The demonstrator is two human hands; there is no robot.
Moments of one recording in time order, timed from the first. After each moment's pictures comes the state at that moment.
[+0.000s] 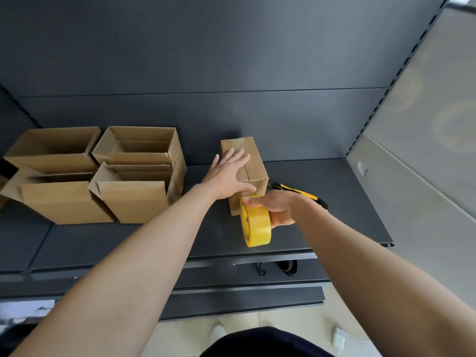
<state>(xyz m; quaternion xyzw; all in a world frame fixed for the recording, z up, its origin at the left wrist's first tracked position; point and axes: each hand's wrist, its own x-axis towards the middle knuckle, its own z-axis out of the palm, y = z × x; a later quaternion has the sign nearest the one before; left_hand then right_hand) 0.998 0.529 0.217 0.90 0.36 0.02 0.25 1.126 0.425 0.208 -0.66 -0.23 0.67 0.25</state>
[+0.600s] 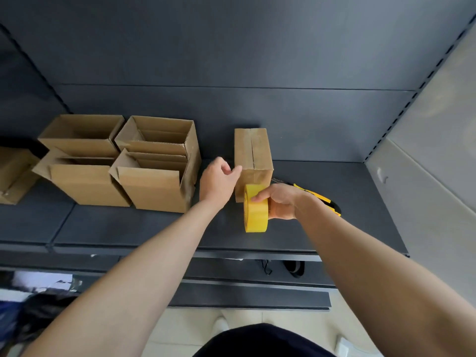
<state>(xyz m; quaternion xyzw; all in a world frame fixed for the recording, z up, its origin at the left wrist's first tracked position) 0.972 0.496 0.209 0.70 0.58 0.29 0.30 1.122 0.440 0.200 -0.59 -0.22 0.71 0.31</state>
